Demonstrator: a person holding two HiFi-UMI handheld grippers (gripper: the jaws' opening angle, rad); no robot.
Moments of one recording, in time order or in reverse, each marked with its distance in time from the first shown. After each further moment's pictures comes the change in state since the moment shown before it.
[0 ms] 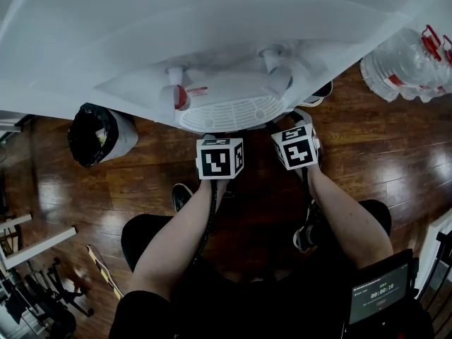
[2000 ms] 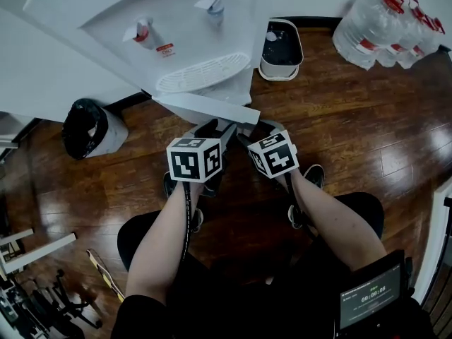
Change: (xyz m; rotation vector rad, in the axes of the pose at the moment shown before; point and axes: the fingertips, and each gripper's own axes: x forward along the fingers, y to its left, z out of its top) left arm -0.059 -0.069 -0.051 0.112 -0.083 -0.248; right arm -0.068 0.091 -0.084 0.136 -0.012 0.174
